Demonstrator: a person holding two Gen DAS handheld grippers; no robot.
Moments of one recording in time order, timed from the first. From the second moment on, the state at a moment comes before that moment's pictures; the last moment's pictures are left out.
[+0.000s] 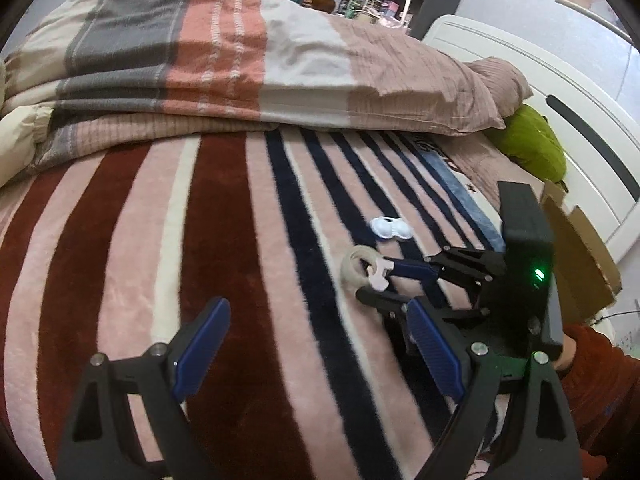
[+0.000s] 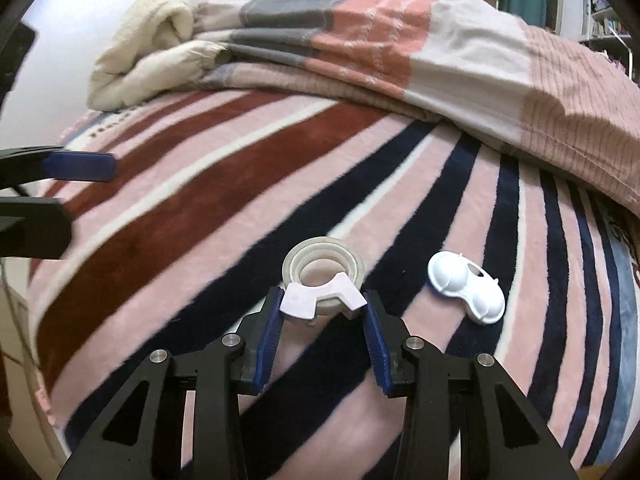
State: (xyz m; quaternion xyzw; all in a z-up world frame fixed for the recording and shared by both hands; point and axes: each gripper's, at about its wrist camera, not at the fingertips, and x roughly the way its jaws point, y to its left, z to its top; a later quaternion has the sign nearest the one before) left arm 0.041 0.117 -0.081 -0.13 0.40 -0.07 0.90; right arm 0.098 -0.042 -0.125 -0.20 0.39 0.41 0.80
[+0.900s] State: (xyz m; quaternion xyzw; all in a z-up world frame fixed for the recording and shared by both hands) left arm 0.066 -0.080 0.042 -0.07 0.36 -0.26 0.89; right arm 0.042 -0.211 0.035 -0.14 0.31 0.40 0.85
